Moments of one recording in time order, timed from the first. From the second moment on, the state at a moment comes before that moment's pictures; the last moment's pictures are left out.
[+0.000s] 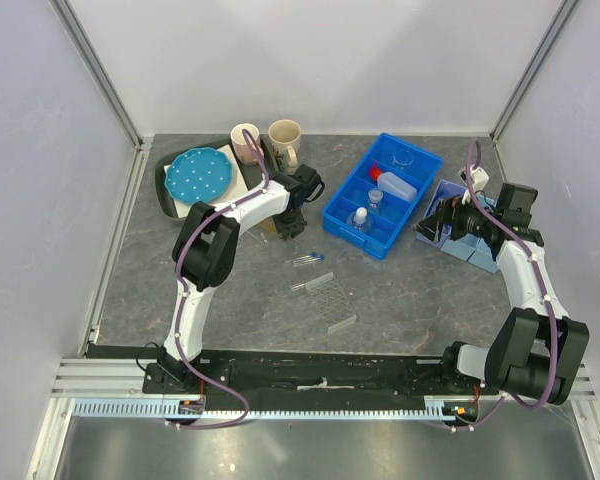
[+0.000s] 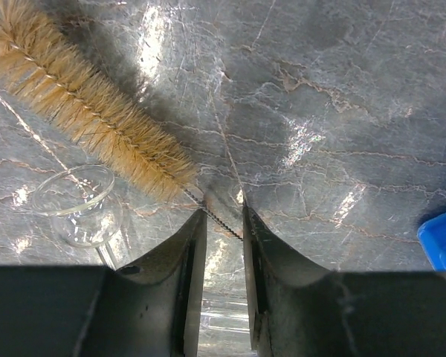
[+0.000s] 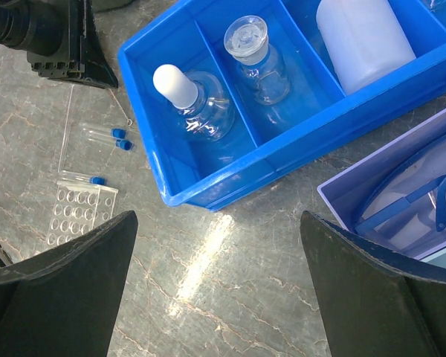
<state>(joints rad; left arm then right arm) -0.59 2.20 1.73 -0.90 -0.31 -0.92 -0.28 1.26 0.87 -0.32 -0.91 -0.19</state>
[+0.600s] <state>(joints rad) -0.59 2.20 1.73 -0.88 -0.29 -0.95 -0.28 1.27 0.88 -0.33 -0.92 -0.19</state>
